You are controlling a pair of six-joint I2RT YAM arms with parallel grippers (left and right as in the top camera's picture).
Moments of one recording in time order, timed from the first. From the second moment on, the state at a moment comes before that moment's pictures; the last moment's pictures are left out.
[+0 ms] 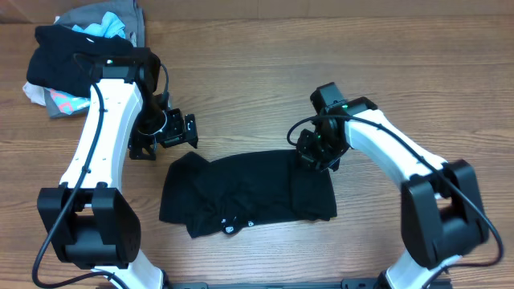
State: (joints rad) left arm -0.03 1.83 1.62 -1.49 0.17 -0.26; right arm 0.36 1.83 1.25 -0.93 -0.40 0.68
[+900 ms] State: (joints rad) left arm -0.03 1.83 1.62 -1.49 0.17 -0.26; right arm 0.33 1.90 0.98 -0.48 -0.80 0.49
